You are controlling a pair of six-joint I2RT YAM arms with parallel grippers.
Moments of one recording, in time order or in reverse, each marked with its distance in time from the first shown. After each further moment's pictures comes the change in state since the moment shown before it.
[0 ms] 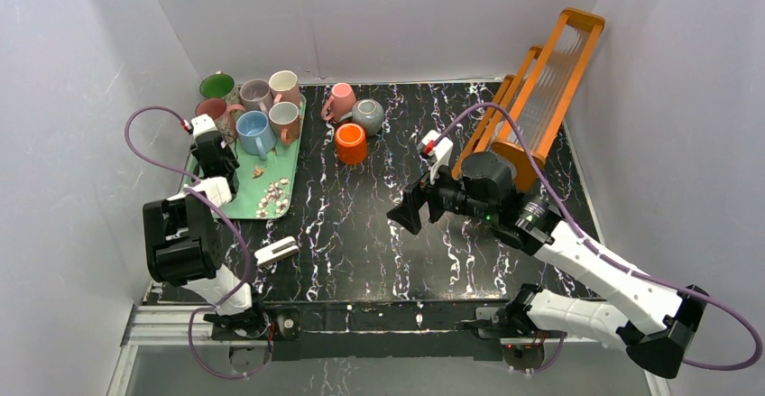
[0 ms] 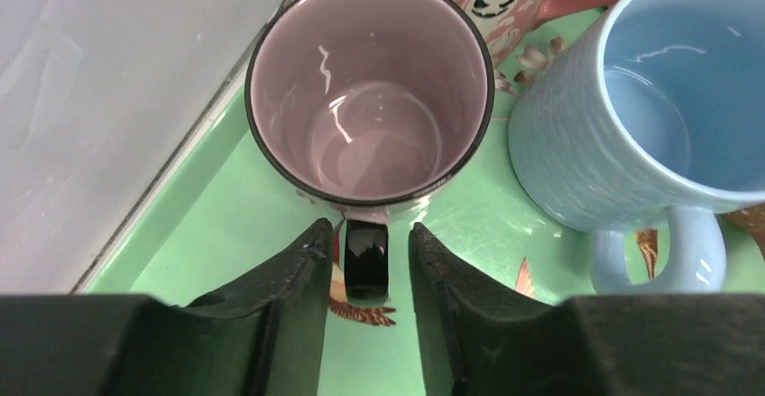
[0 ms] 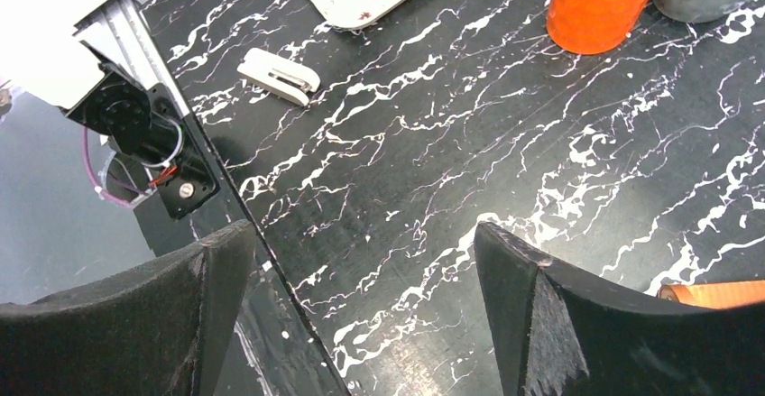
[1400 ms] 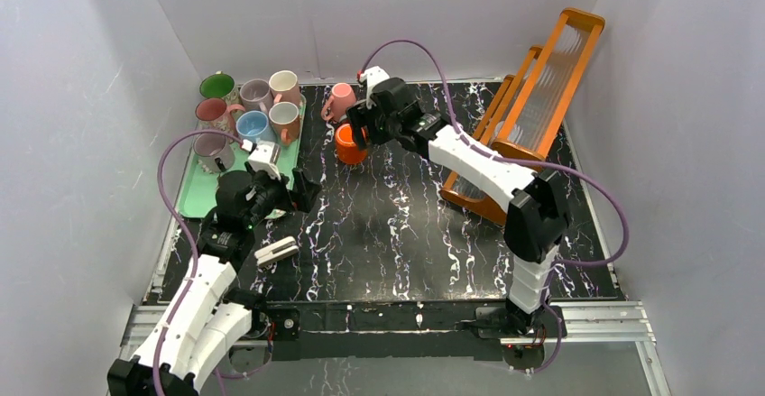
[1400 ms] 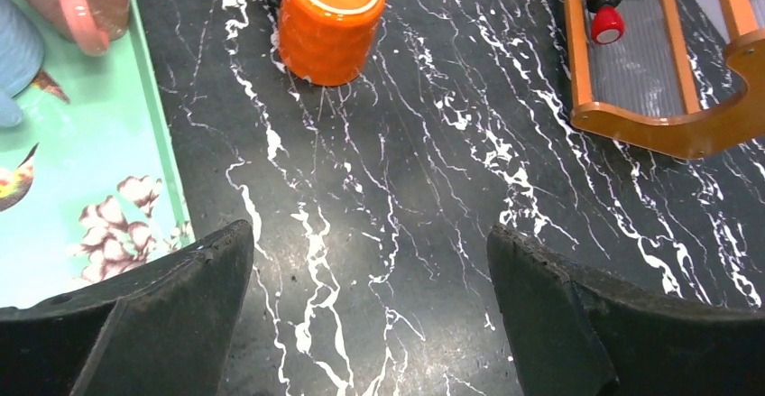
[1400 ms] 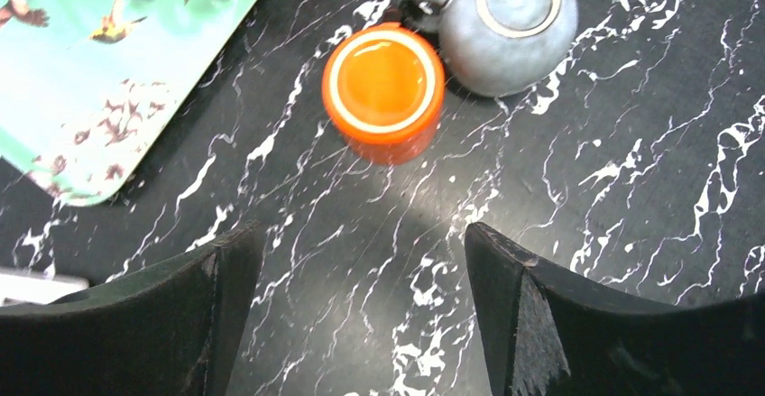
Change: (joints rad) left arm -0.442 -0.855 -0.212 -0.488 0.585 -0.092; right arm -0.125 0.869 0.671 -0.027 0.282 -0.029
